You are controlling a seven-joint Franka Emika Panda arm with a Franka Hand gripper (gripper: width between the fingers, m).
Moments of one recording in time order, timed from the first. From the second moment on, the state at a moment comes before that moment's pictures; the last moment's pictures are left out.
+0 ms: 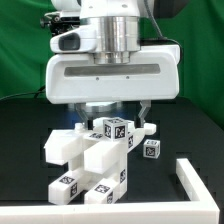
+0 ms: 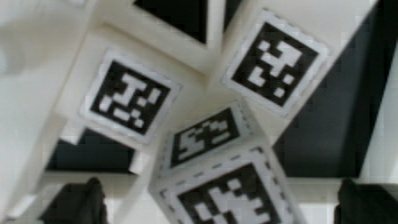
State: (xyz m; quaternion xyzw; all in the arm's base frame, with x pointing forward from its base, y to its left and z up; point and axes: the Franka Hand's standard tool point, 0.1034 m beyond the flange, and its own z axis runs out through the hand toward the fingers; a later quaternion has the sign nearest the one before) arm 0.586 0.016 0.118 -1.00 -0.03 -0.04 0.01
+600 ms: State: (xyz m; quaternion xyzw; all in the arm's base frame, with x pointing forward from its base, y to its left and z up) arm 0.586 0.017 0.116 -1.00 0.01 -0.04 0.01
